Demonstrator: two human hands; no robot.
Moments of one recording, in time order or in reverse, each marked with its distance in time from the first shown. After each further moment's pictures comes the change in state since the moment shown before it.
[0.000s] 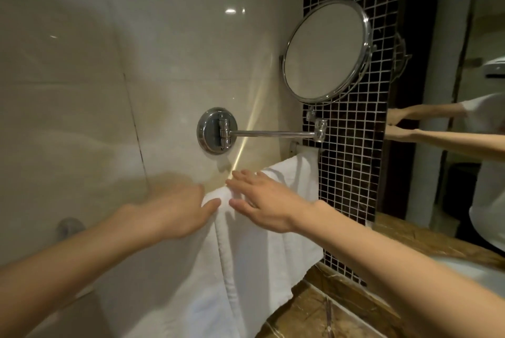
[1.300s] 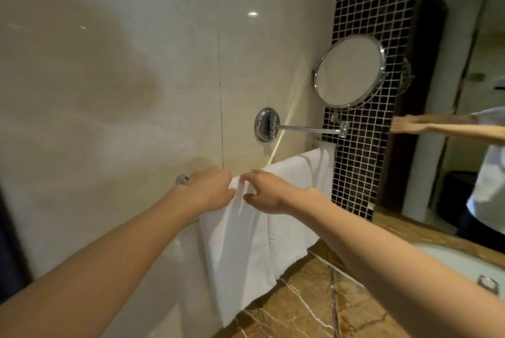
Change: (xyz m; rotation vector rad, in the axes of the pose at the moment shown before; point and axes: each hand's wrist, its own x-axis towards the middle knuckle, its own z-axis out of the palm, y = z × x) left_hand -0.103 -0.039 -0.033 0.012 0.002 -0.089; right_hand -0.003 -0.155 -0.018 0.073 -0.162 0.233
